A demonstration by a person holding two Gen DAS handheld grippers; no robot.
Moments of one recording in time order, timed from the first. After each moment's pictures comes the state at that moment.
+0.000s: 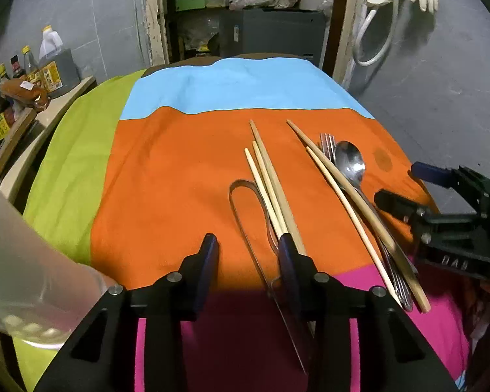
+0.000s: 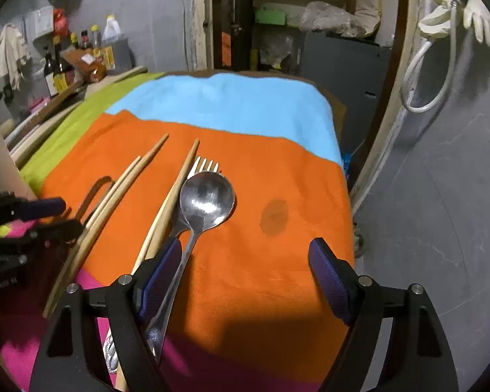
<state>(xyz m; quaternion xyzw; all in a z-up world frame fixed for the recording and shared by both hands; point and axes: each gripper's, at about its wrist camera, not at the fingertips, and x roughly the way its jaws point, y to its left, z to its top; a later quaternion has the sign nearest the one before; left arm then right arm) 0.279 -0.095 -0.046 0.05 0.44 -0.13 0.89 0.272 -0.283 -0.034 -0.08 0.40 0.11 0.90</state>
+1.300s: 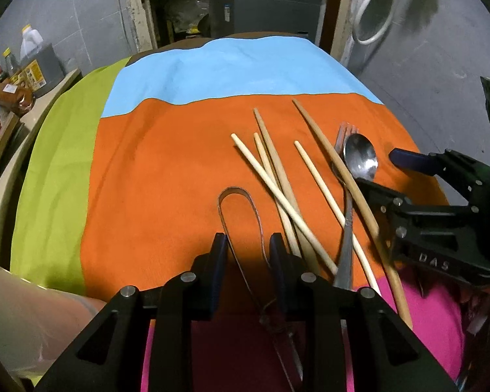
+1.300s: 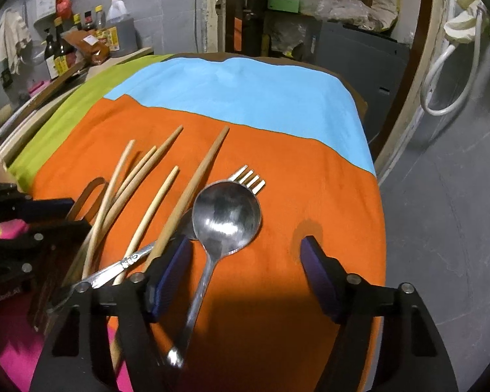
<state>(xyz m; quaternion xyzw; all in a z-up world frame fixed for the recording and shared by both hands) 0.306 -0.102 -0.050 0.07 0.48 -0.14 0.86 0.303 -0.263 -0.045 -0.08 0.43 0.13 0.89</state>
